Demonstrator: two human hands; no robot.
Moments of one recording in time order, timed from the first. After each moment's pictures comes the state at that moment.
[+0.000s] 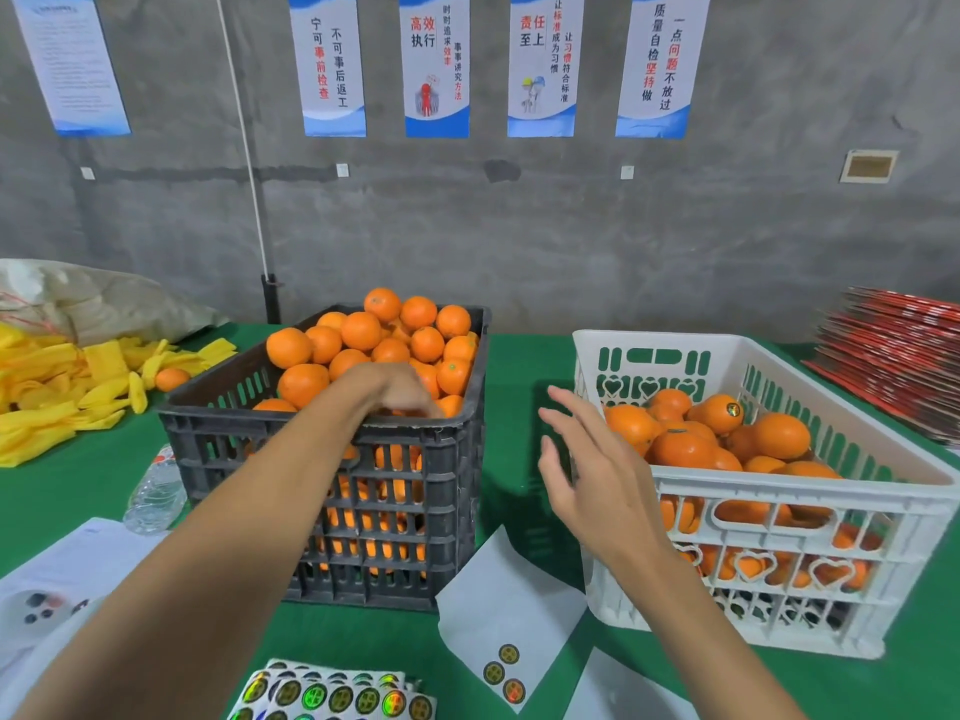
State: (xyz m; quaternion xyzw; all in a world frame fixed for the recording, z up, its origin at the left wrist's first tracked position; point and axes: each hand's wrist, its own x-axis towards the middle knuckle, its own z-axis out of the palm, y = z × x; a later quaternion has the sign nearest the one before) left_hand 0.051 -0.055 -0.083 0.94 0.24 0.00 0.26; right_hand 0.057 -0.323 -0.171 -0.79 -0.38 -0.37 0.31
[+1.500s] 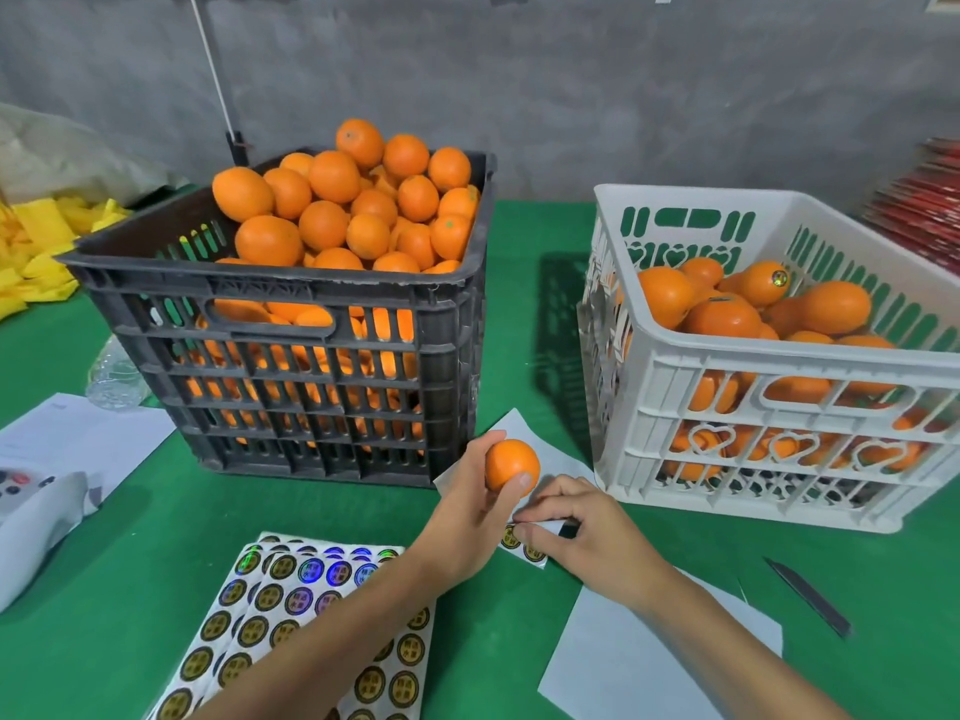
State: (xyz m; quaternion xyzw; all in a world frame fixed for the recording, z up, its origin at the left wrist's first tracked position) left_hand -0.027 -0.168 -0.354 0.80 0.03 0.11 0.59; right_hand 0.035 -0.346 -0.335 -0.81 -0.36 0.13 0.45
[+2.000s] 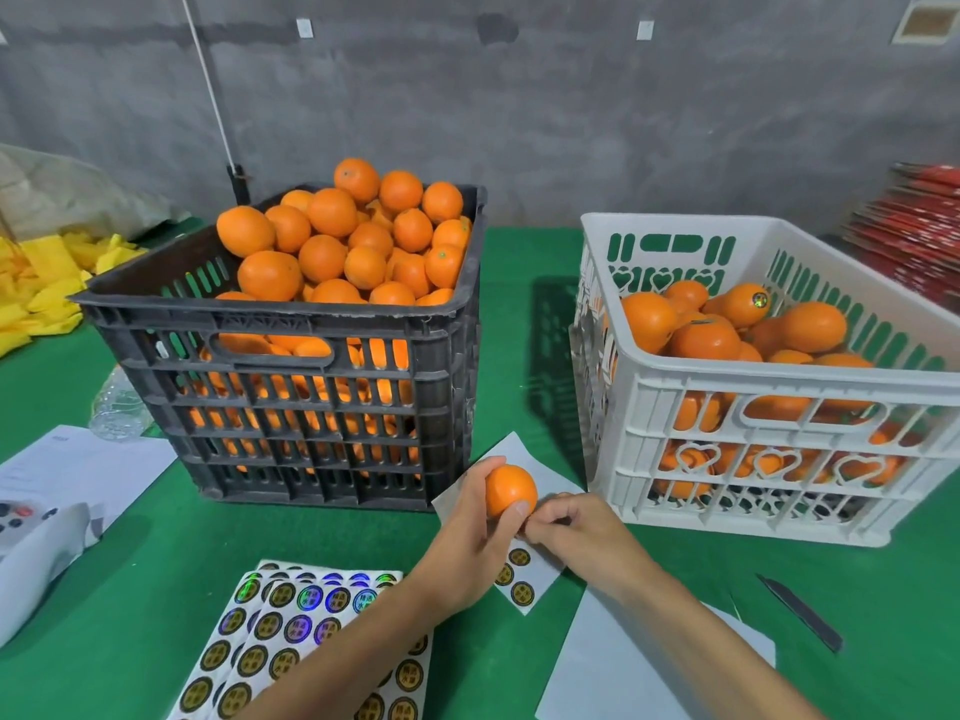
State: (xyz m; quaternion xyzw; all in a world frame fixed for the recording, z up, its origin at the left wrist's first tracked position) left_hand -0.026 -0.168 -0.361 0.82 0.01 0.09 0.56; right_hand 0.035 -0.335 -0.317 -0.81 -0.21 0.20 0.51
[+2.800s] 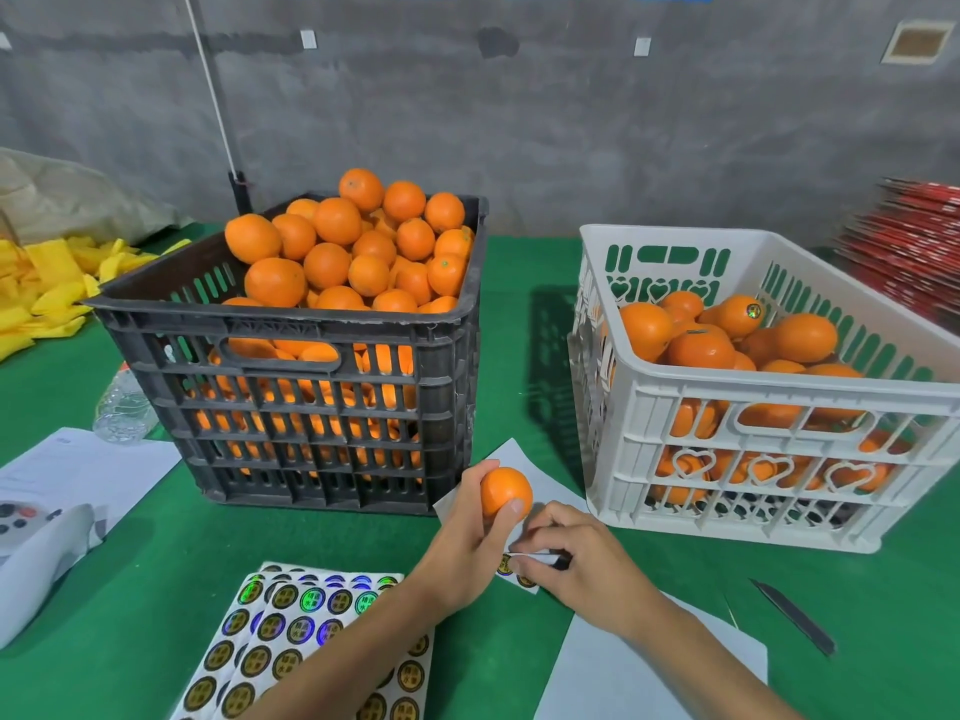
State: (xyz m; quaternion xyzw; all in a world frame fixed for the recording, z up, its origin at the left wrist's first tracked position) left_hand -0.027 -0.167 -0.356 0.82 0.02 0.11 0.57; right_hand 0.031 -0.348 -0.334 -0.82 -0.42 0.05 0.39
